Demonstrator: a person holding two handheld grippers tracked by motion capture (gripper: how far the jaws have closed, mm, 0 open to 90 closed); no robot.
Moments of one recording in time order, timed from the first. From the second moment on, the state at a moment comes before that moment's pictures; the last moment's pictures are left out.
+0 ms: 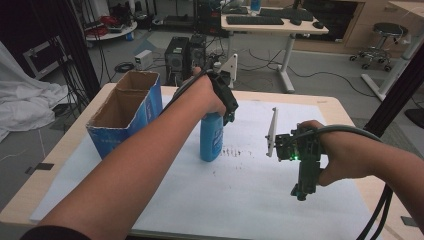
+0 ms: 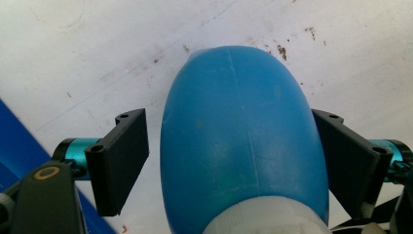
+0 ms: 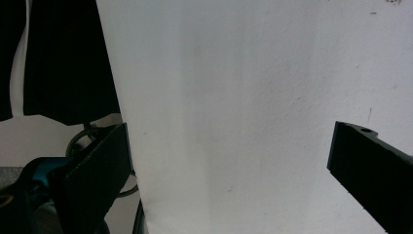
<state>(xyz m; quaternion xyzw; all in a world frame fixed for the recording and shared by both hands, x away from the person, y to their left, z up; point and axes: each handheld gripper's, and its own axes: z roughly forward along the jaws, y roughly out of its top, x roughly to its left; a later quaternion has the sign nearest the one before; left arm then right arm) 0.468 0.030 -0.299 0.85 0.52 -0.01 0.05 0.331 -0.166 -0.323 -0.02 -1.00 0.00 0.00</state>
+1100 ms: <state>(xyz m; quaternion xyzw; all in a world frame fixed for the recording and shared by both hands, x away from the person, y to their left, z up) 0.467 0.025 -0.301 0.86 0.51 -0.01 0.03 0.332 -0.166 -0.327 -0.01 -1.00 0.00 0.00</state>
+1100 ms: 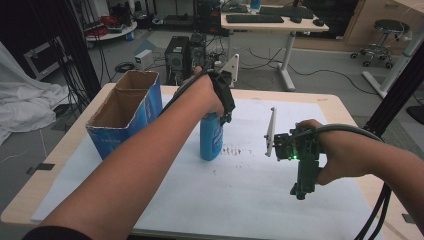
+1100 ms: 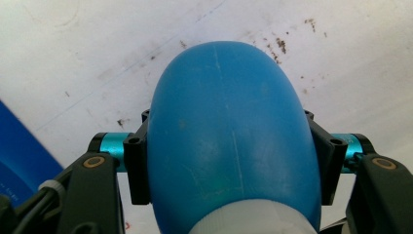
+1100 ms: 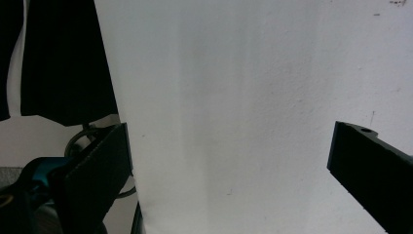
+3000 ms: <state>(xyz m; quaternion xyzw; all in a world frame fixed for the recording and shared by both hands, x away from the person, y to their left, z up) 0.428 0.134 -0.110 0.85 0.52 0.01 0.07 0.338 -0.144 -0.327 0.01 -1.00 0.01 0.01</state>
